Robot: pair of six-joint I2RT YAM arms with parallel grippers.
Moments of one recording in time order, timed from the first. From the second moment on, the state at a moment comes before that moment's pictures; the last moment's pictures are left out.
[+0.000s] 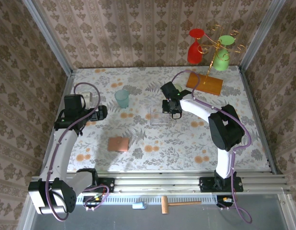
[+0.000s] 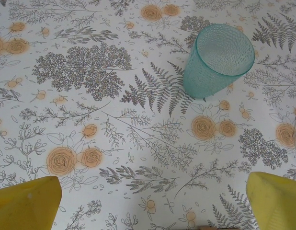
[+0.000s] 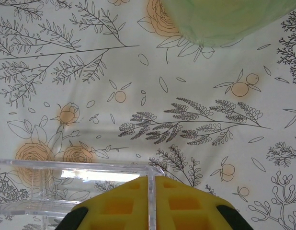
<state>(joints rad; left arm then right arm) -0.02 1.04 0.90 -0.62 0.15 -0.06 0.51 1.92 1.42 -0.63 0.13 0.58</state>
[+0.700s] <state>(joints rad) -0.02 1.04 0.90 -0.63 0.16 -0.09 0.51 1.83 1.41 -0.64 0.13 0.58</state>
